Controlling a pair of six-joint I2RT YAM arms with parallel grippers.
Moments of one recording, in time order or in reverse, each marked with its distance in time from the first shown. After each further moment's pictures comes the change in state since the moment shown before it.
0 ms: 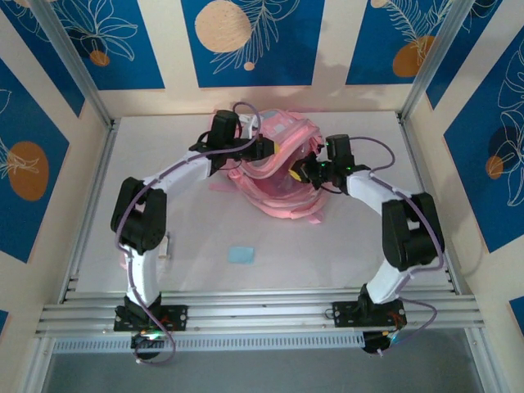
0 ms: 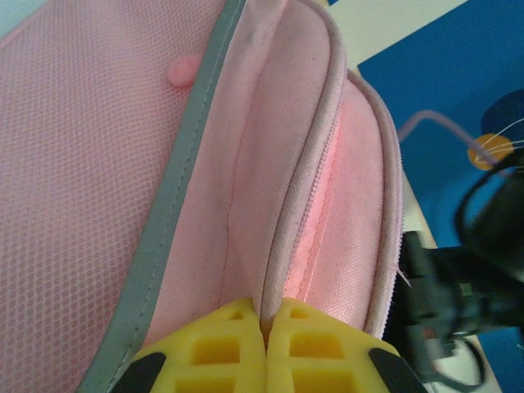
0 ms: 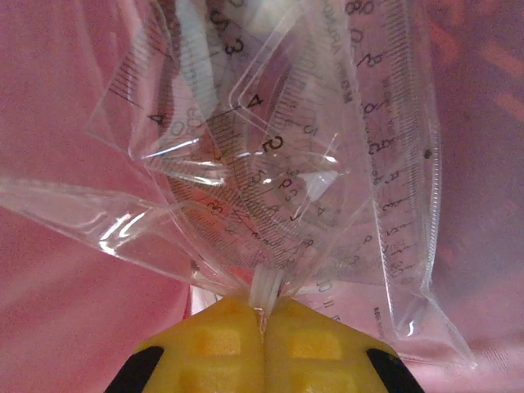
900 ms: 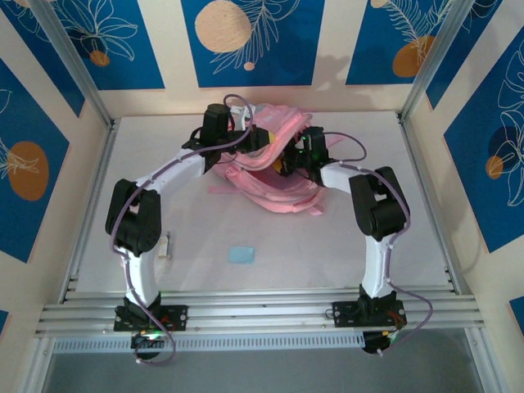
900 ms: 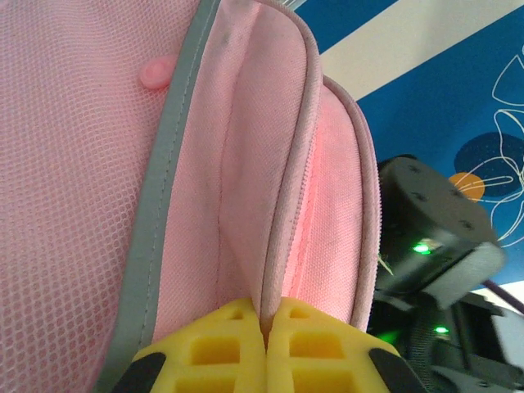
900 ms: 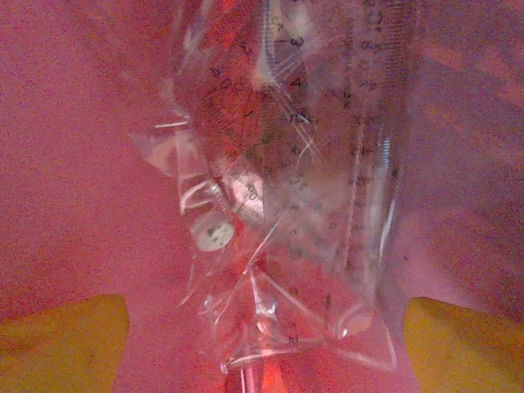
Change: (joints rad) left arm 0.028 -0.035 0.002 0.048 -0.014 -0.035; right arm 0.076 0.288 0.185 0.356 0.062 0.278
